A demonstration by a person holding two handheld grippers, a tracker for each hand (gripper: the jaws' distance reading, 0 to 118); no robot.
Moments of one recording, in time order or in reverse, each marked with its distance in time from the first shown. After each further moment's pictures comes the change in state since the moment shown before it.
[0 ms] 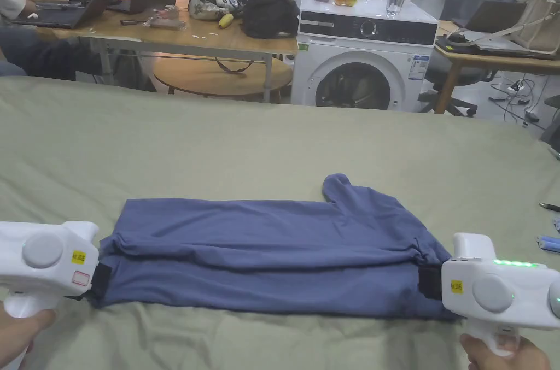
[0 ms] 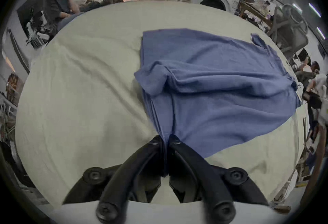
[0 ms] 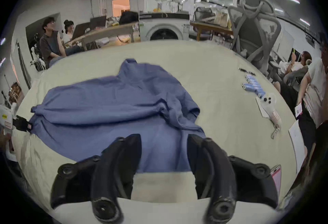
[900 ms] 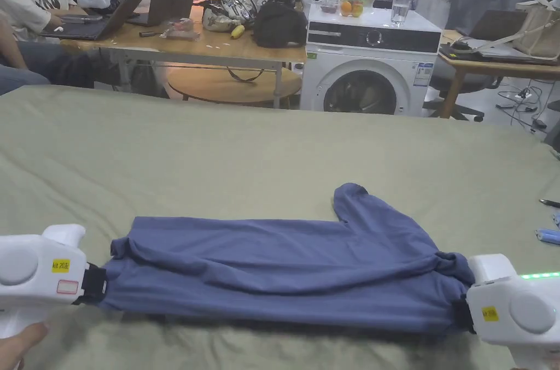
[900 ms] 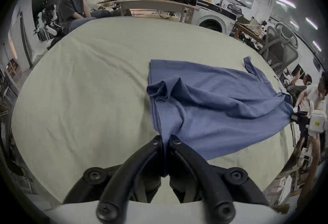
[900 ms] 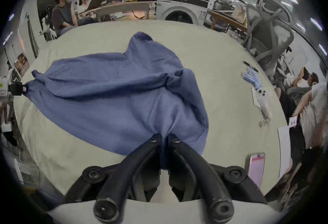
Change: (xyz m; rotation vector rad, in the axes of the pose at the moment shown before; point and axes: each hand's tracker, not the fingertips) left arm -0.013 -0.069 0.064 0.102 -0.048 0.080; right arm 0.007 -0.059 0.074 -0.107 0.040 0.178
